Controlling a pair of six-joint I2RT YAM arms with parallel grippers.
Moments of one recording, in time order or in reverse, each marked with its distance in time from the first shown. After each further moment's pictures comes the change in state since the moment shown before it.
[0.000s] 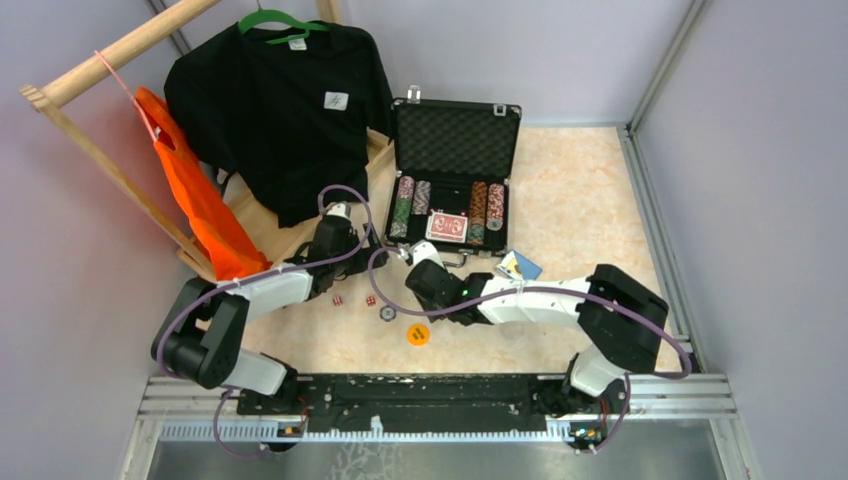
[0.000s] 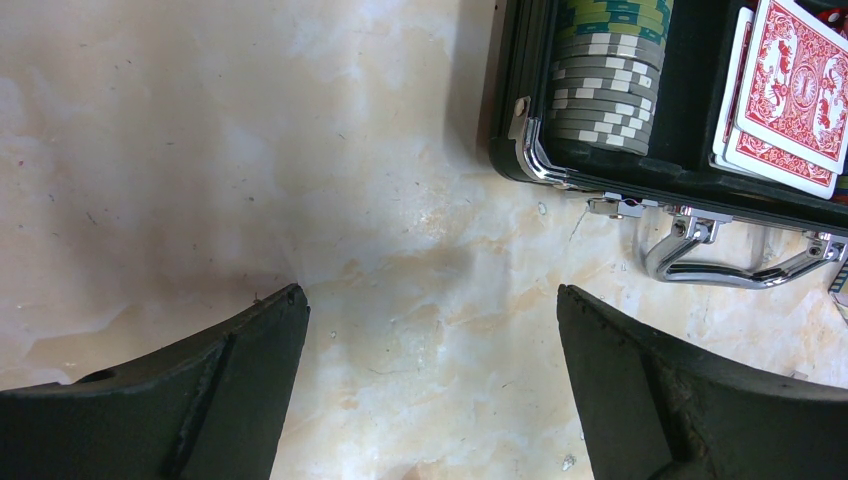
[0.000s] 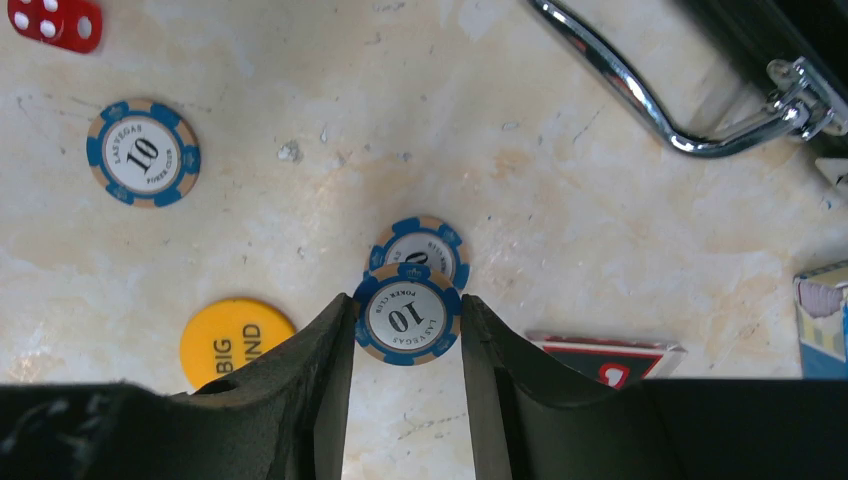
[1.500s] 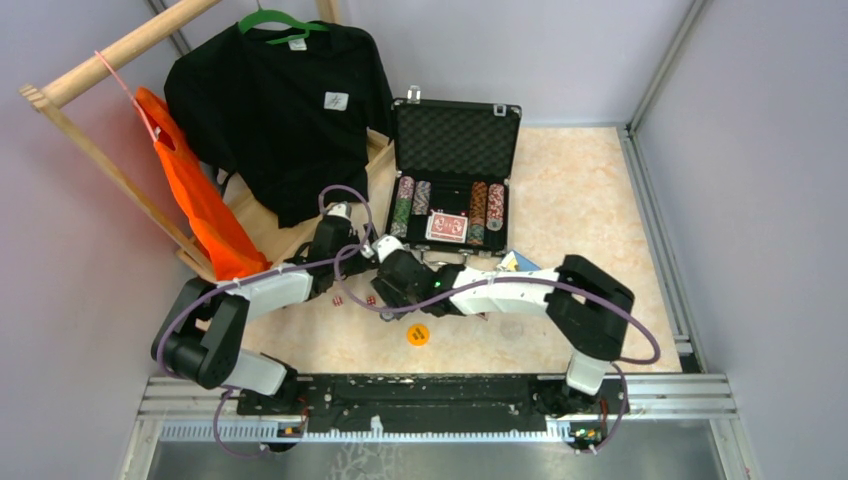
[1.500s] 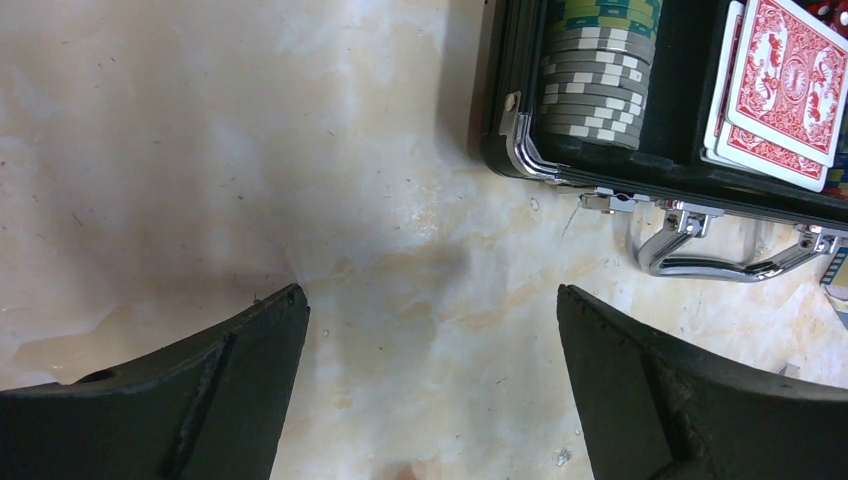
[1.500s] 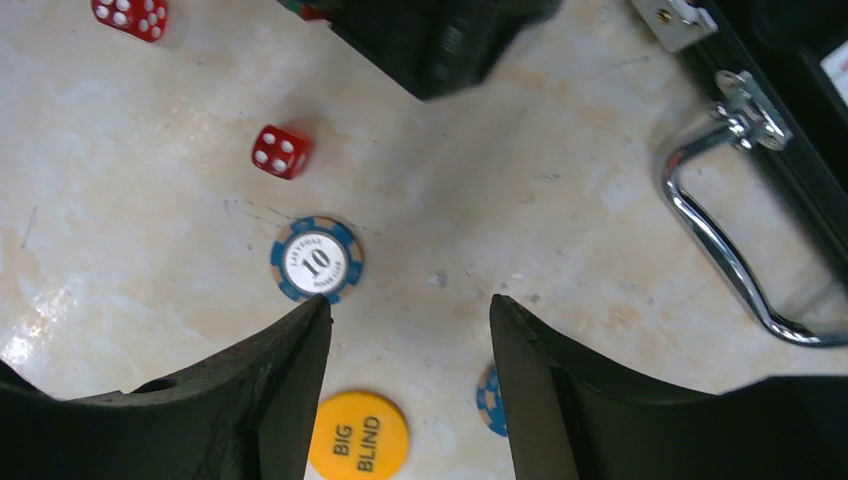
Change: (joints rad) left arm 0.000 0.000 0.000 0.000 0.012 -0.001; right arm 0.011 0.142 0.187 0.075 -0.103 -0.117
